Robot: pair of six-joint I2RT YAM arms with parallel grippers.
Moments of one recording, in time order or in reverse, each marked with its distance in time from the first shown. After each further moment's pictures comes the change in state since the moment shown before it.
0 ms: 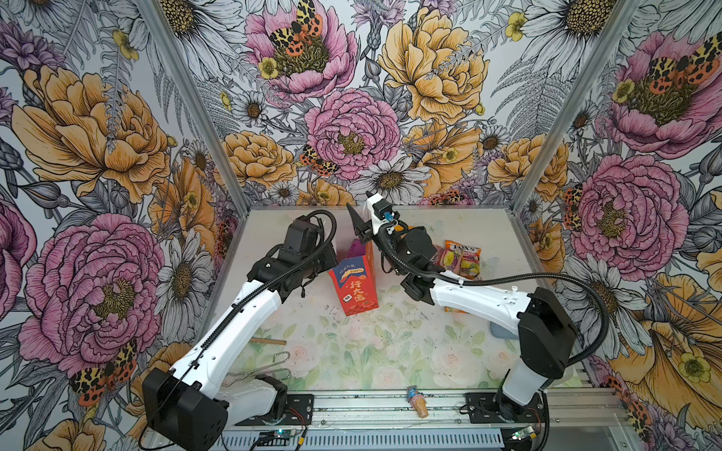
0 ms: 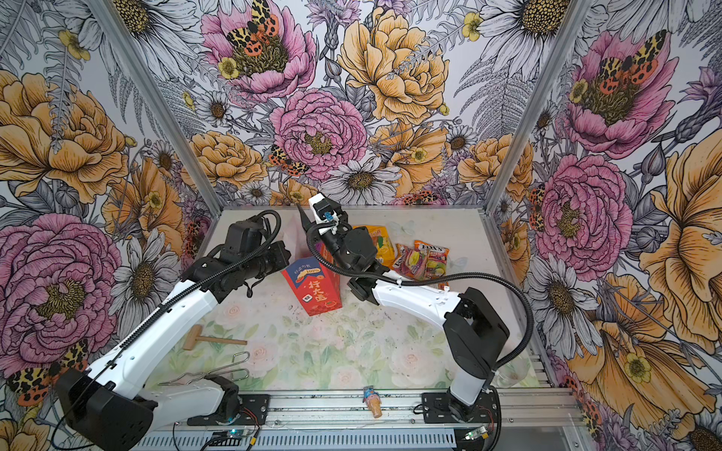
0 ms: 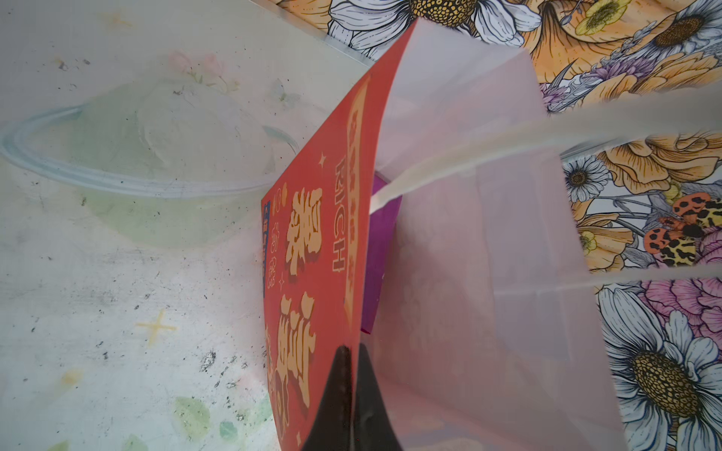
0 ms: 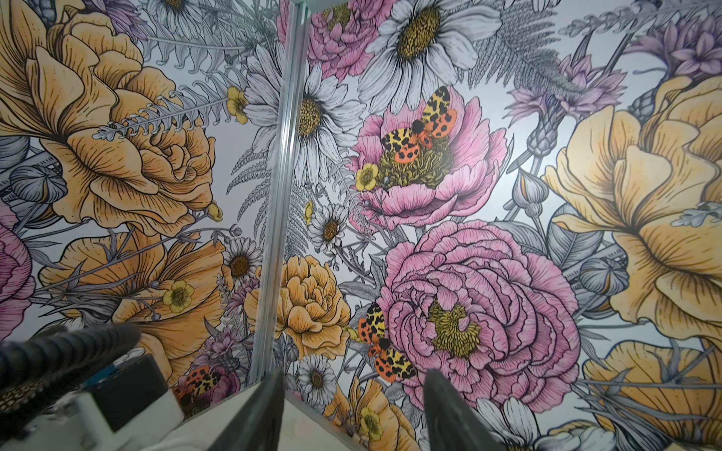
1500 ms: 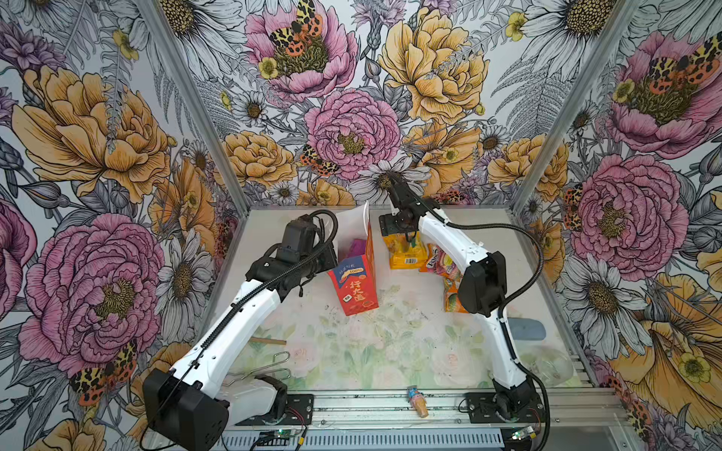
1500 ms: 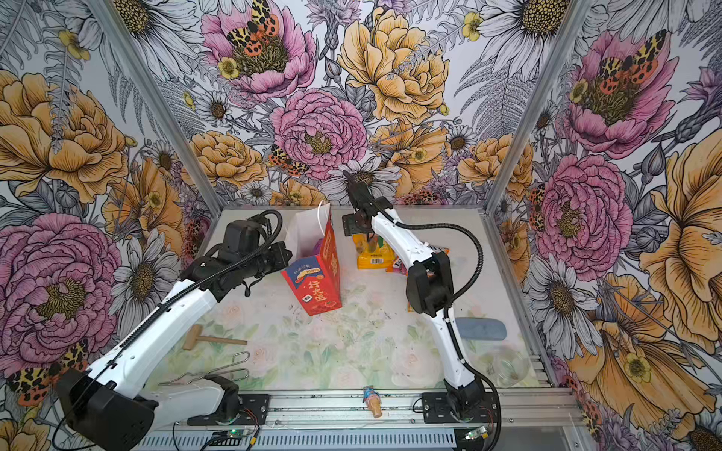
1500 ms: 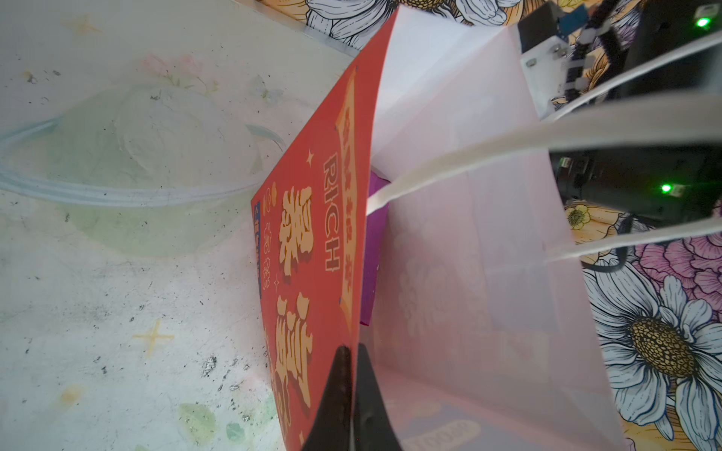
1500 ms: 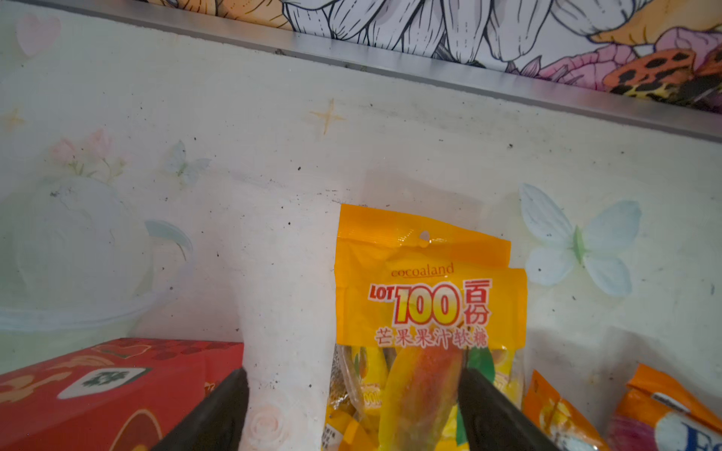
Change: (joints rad) left arm 0.028 0.000 0.000 0.003 0.078 0.085; right arm -0.365 0.745 1.087 -1.665 -0.091 0.409
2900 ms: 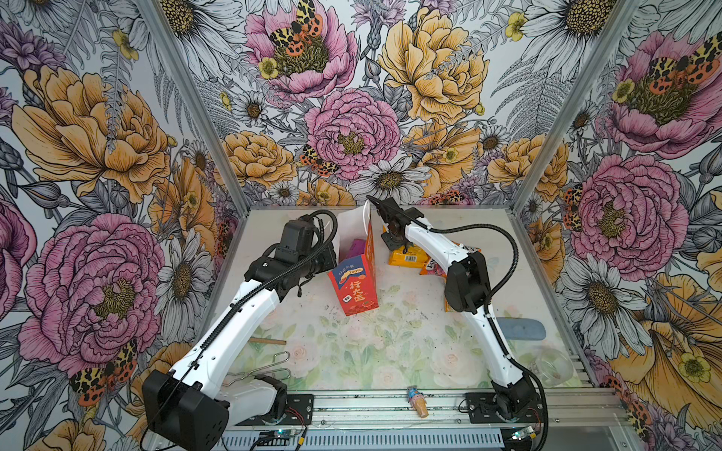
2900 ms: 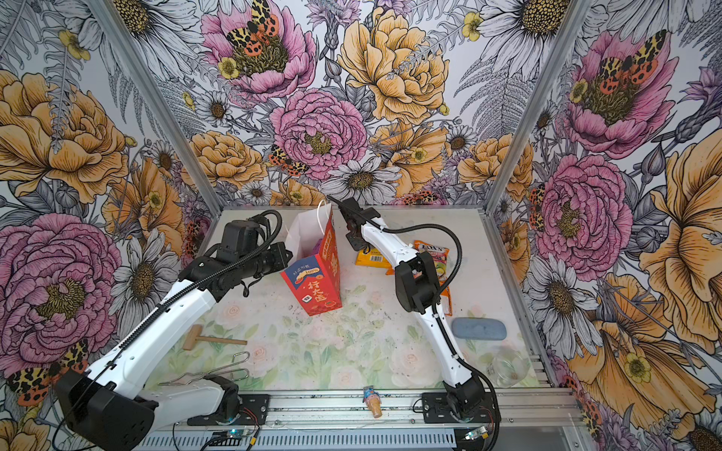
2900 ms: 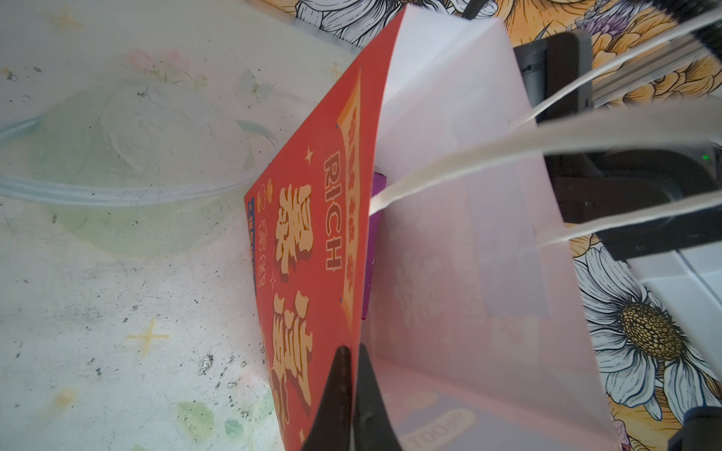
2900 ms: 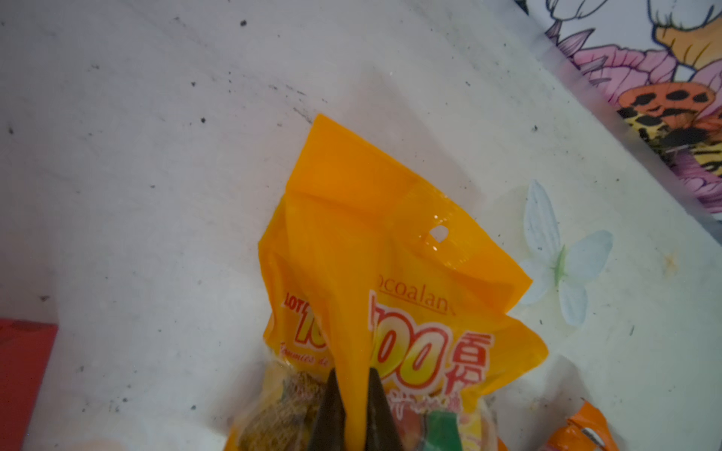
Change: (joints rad) left arm 0.008 -0.003 0.000 -0.004 0.030 0.013; right arm 0.029 0.111 -0.011 -0.042 0.142 -0.255
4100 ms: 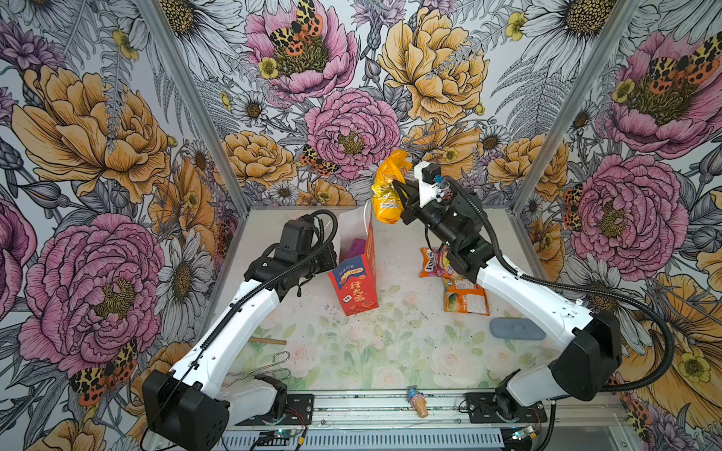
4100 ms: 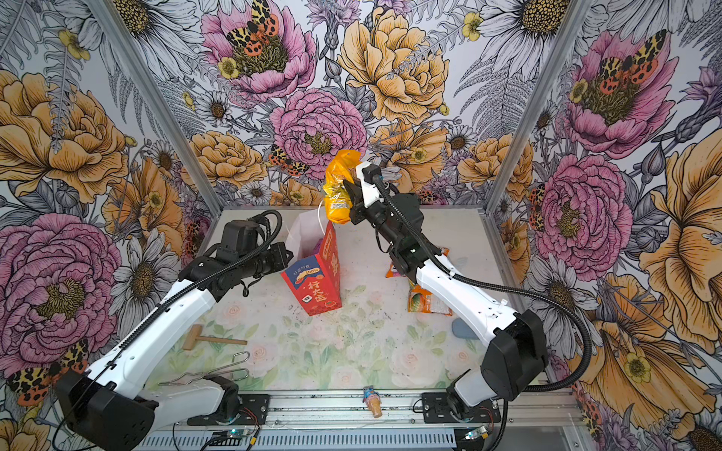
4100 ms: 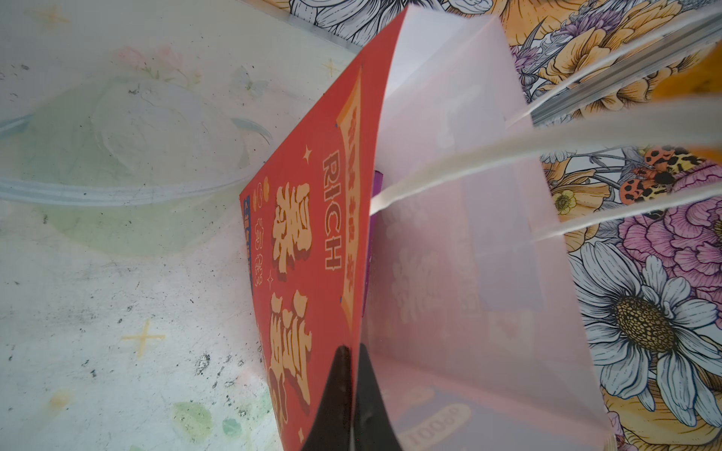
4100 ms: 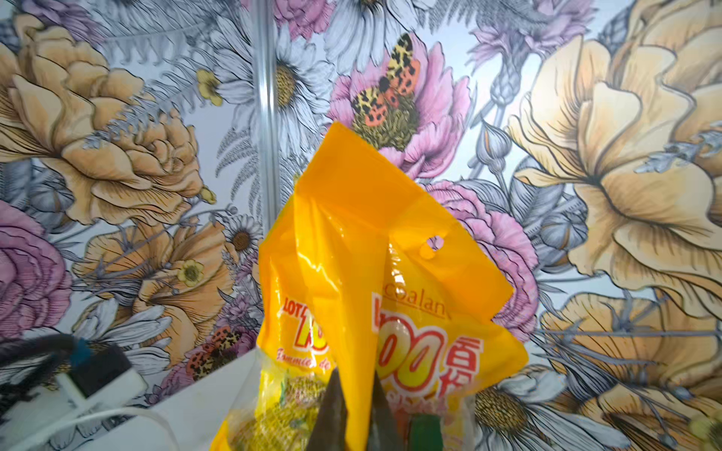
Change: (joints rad) left arm 0.003 0.000 0.000 0.000 0.019 0.007; right arm 0.111 -1.002 -0.978 1.382 -0.389 0.027
